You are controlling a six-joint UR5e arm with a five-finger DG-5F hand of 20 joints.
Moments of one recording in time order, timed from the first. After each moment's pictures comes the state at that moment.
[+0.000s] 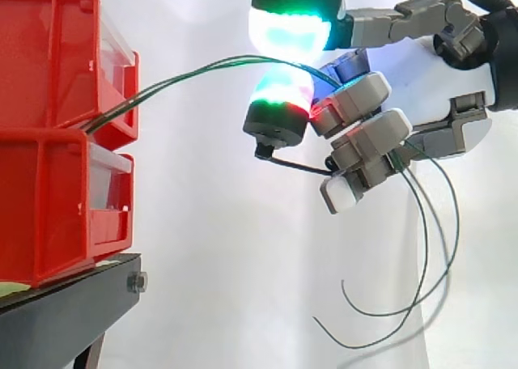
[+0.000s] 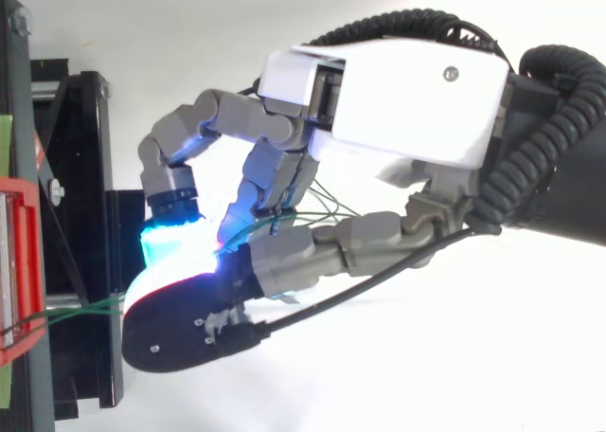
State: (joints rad) arm 0.18 -2.29 -0.89 -3.27 -1.19 -0.15
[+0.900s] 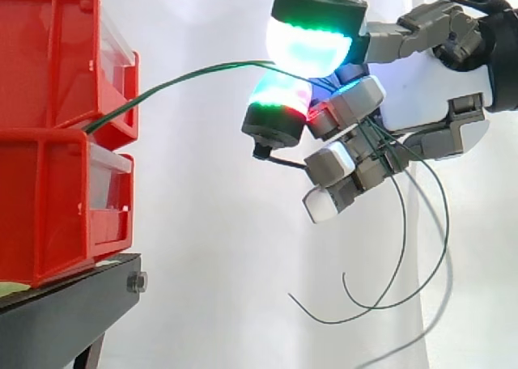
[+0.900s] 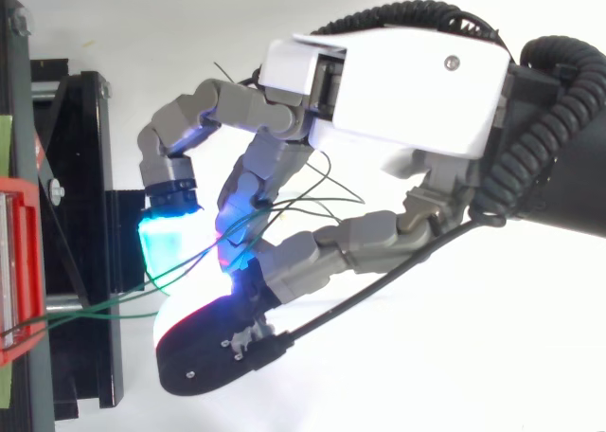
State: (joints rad) arm 0.18 -2.29 -0.89 -3.27 -1.19 -0.15
